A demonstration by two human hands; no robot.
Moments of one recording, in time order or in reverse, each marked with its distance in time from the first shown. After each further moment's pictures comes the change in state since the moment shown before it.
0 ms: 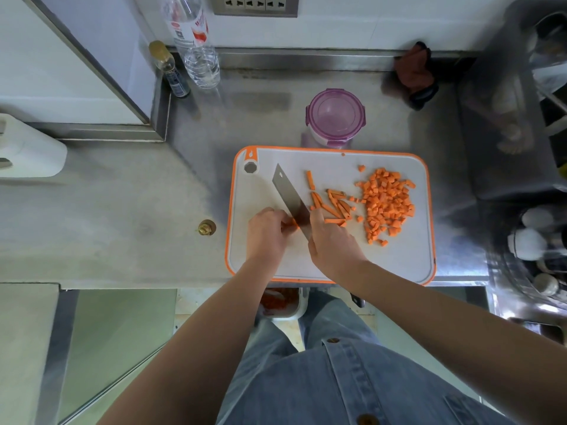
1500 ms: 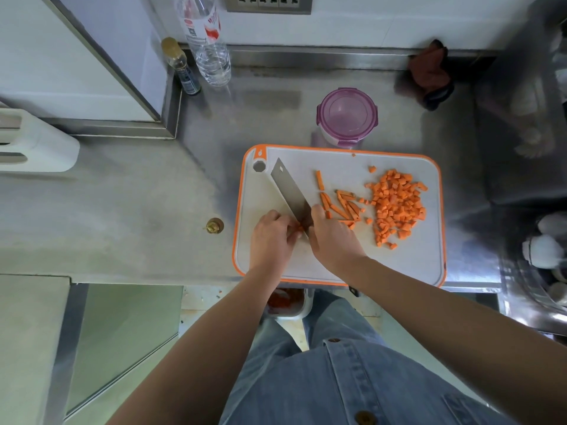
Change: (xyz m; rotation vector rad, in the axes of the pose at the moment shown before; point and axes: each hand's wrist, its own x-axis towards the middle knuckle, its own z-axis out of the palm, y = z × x) left_hand -0.012 -0.013 0.004 0.073 0.071 0.097; right_hand 0.015 -0.005 0.002 -0.006 -0.004 -0.043
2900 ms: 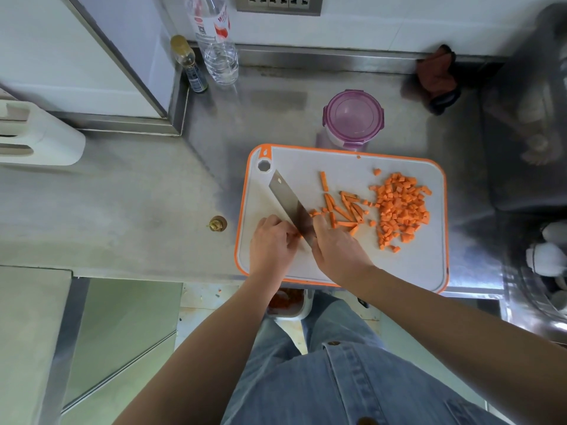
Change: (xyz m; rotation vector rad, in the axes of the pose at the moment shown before) left_hand -0.008 -0.005 0.005 0.026 0.052 -0.033; right_hand -0.011 0.007 0.008 -0.025 -0.024 -0.075
